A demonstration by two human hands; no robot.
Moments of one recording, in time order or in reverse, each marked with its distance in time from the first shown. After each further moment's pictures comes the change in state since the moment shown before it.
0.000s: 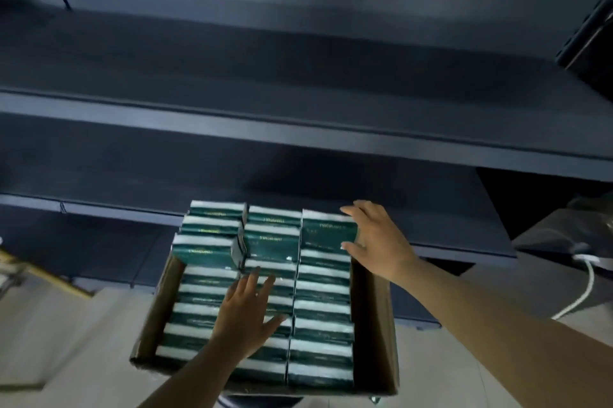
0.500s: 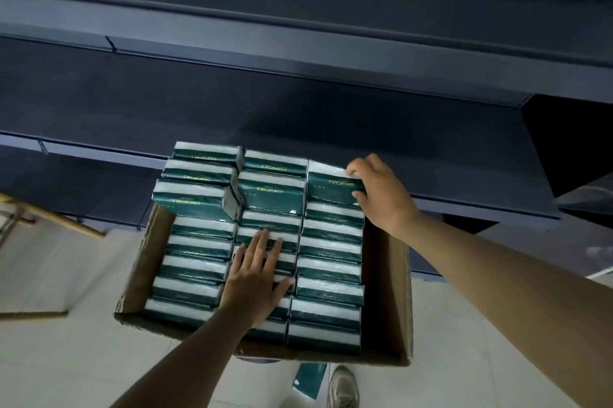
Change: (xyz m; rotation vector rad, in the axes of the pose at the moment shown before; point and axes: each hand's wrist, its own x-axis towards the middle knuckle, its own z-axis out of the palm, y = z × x) left_hand 0.010 0.005 0.071 0.050 0.075 0.008; right_hand 0.042 0.027 0.061 0.150 0.008 0.002
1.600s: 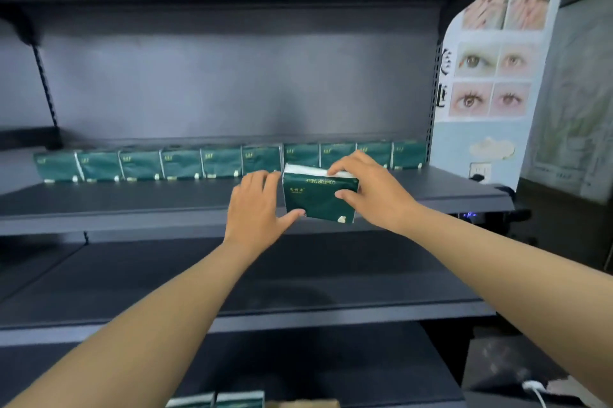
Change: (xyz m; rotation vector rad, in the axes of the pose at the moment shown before) left_hand 0.063 0.121 -0.560 -0.002 1.118 0.282; right_hand -0.134 -0.177 -0.455 -0.041 0.623 -0.277
